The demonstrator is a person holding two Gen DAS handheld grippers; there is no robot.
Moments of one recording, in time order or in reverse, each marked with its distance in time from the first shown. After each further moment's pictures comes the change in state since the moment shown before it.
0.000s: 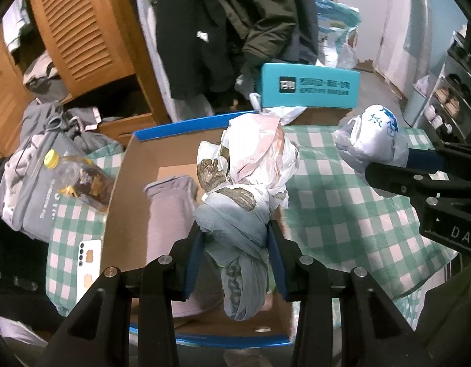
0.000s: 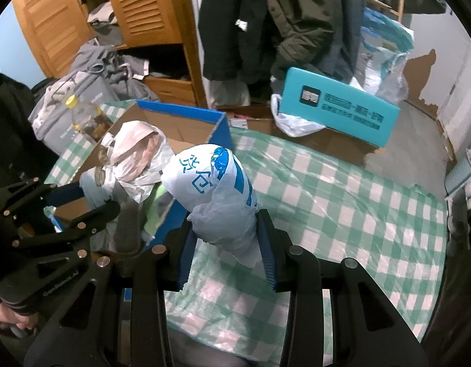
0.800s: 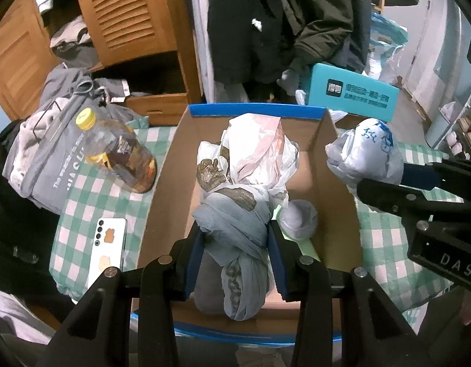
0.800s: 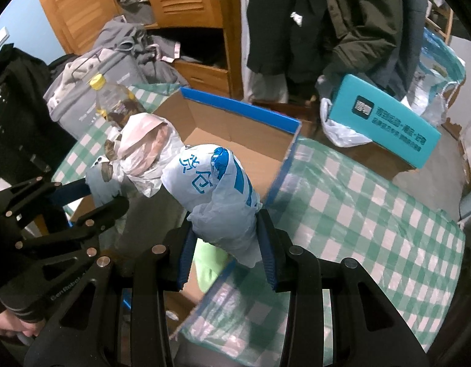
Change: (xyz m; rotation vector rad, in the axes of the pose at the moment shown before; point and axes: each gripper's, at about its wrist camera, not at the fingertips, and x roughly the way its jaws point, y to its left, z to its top) left arm 0.015 0.073 -0.015 -0.137 0.034 0.051; right arm 0.045 0.073 0.029 -0.096 0.061 0.069
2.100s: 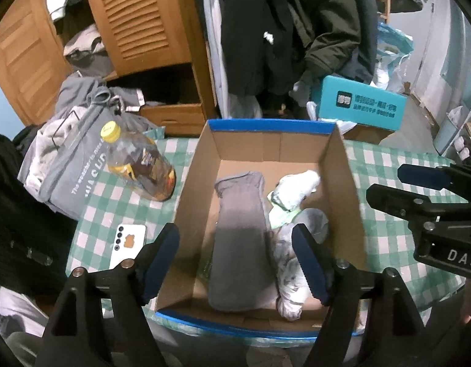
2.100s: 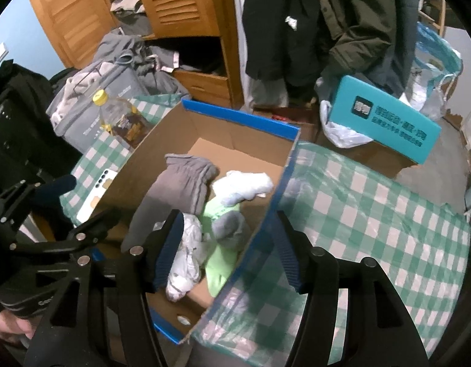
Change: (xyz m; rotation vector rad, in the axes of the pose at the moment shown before) left arm -0.027 0.006 0.006 0.005 -0.049 0.051; right arm -0.014 -0.004 0.004 0.058 -0.034 0.016
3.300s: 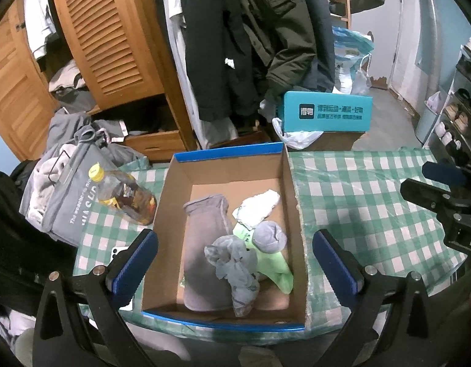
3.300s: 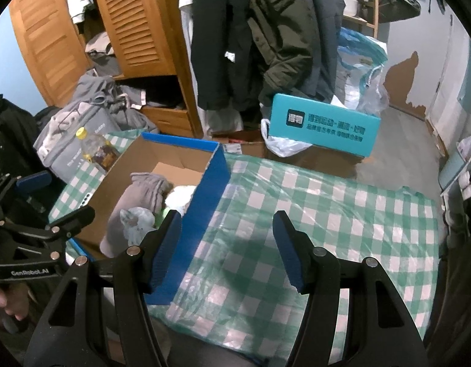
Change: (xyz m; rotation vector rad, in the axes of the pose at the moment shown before) left arm -0.049 -0.056 0.012 0.103 -0.067 -0.033; right arm -0.090 -0.068 -0.047 0.104 -0.155 -0.106
